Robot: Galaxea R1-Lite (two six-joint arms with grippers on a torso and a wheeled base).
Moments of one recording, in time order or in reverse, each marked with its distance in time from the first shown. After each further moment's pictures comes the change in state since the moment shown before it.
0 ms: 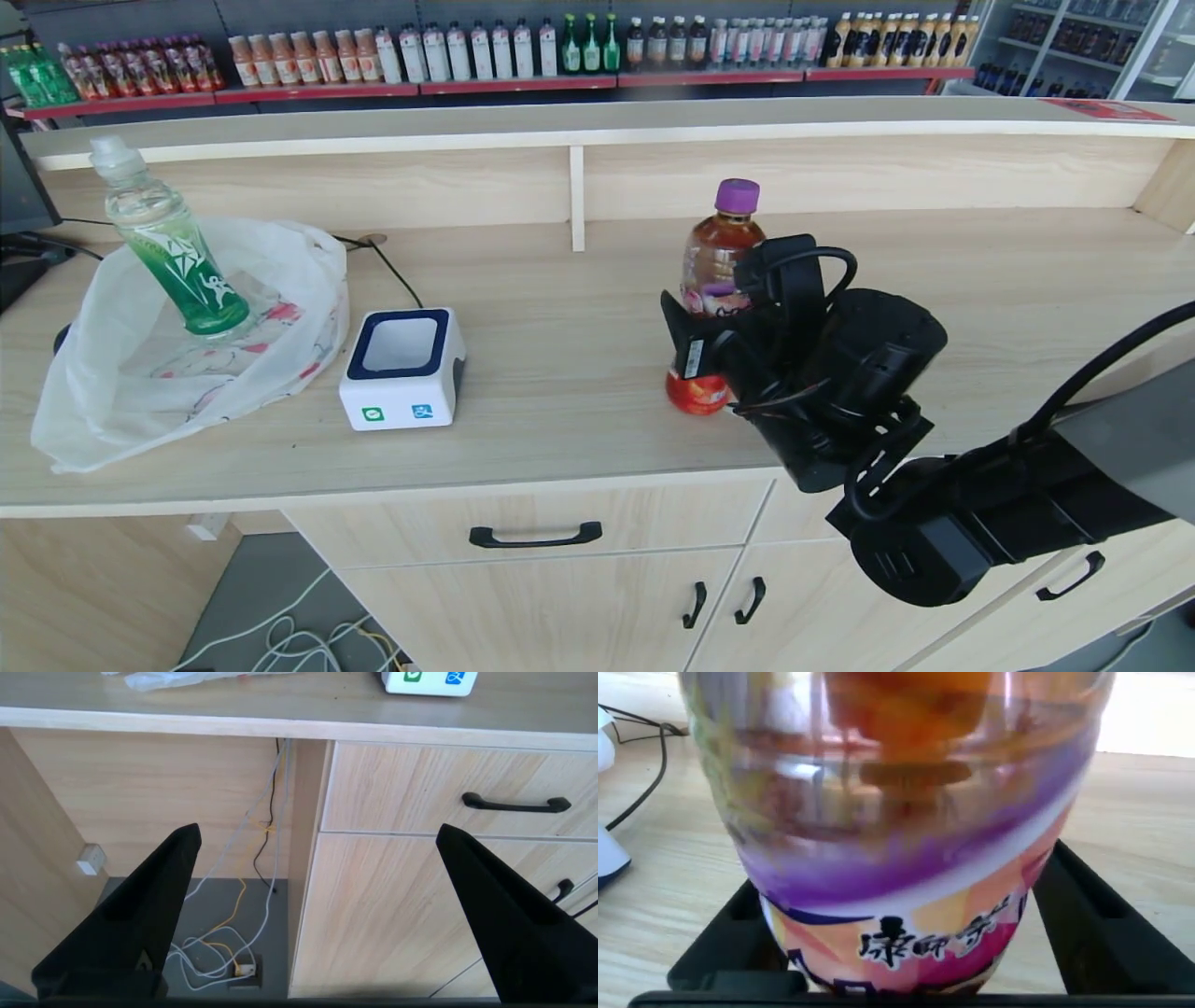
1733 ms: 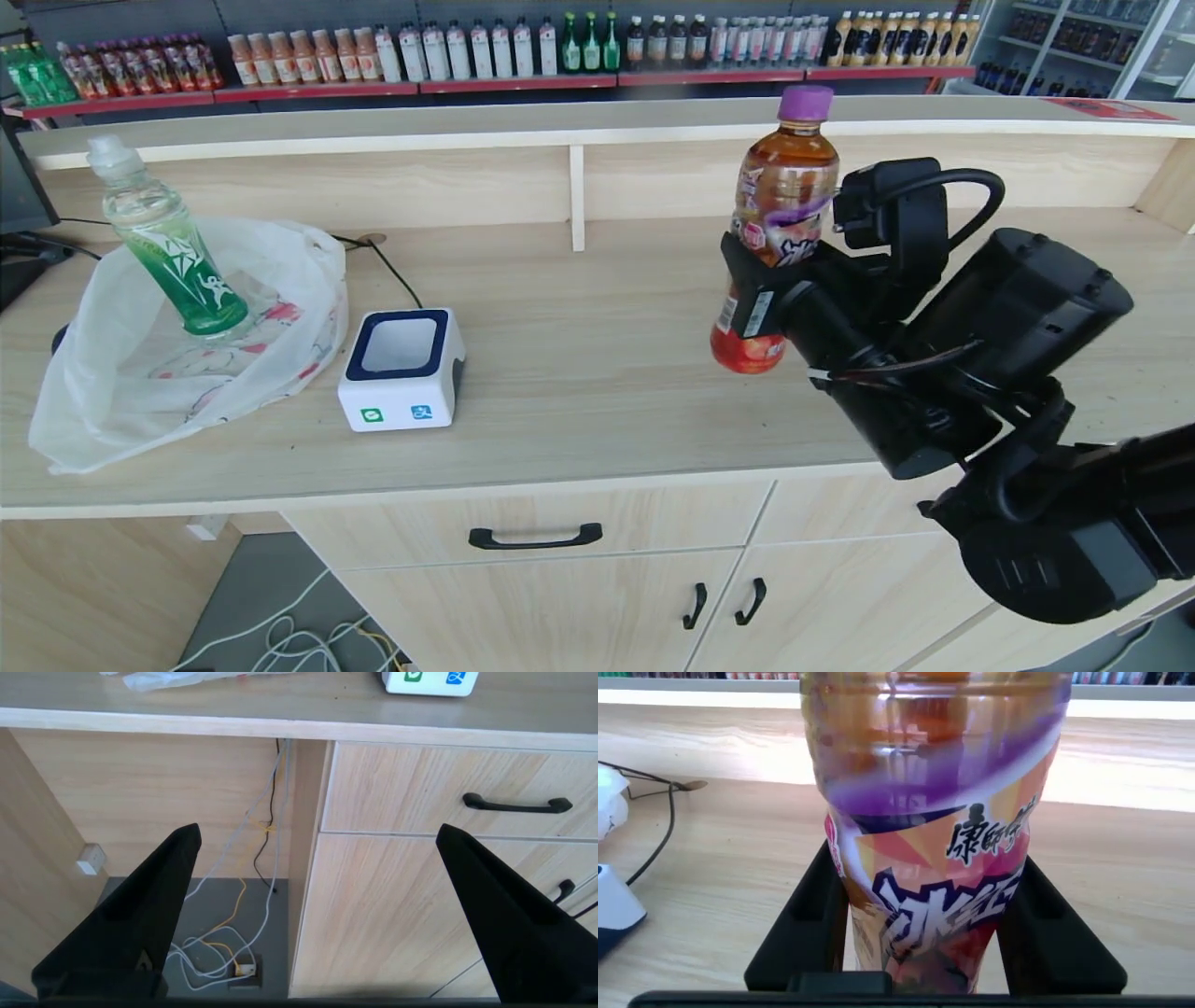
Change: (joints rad) left arm 0.000 0.000 0.000 0.000 0.000 0.000; right arm 0.001 -0.205 0.091 -0.002 -0.009 -0.047
